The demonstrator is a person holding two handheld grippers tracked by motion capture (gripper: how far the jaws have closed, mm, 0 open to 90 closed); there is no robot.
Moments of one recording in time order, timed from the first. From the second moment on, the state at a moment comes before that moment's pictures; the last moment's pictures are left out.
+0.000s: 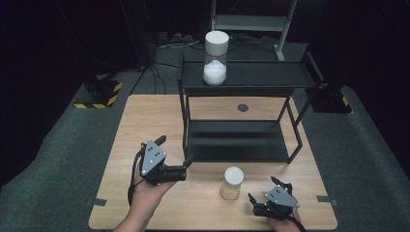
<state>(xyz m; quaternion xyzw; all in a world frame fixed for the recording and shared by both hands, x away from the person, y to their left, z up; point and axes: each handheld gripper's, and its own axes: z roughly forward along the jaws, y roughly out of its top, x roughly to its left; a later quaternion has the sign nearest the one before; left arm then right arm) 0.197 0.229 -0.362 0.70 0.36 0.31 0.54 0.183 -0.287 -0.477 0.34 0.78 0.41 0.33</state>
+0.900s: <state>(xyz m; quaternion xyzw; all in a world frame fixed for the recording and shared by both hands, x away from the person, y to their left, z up) 0.185 0.251 -0.470 0.76 0.40 0.27 0.43 0.181 -0.283 -0.477 0.34 0.78 0.41 0.34</state>
